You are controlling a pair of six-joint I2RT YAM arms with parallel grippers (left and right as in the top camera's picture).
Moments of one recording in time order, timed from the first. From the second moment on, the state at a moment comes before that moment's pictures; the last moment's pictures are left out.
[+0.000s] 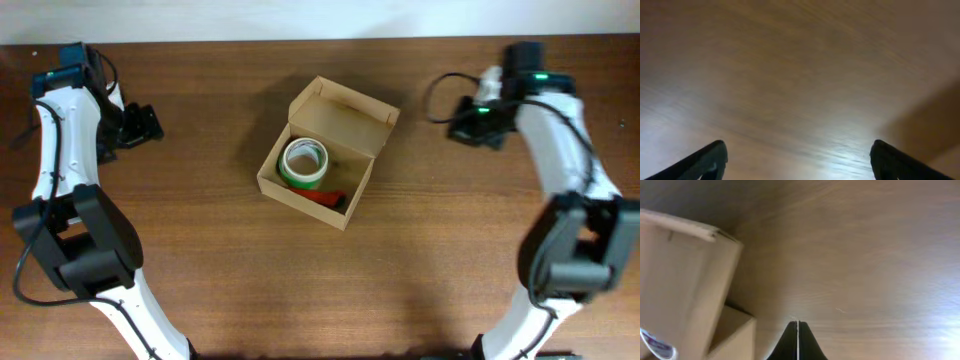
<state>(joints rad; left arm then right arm) 0.29 2.14 1.93 -1.20 0.09 -0.15 -0.05 2.01 1.67 -0.96 -0.35 0.31</state>
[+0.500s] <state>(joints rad) 0.19 2.14 1.93 -1.22 0.22 -0.09 0.16 2.15 1.67 -0.54 -0.54 0.43</state>
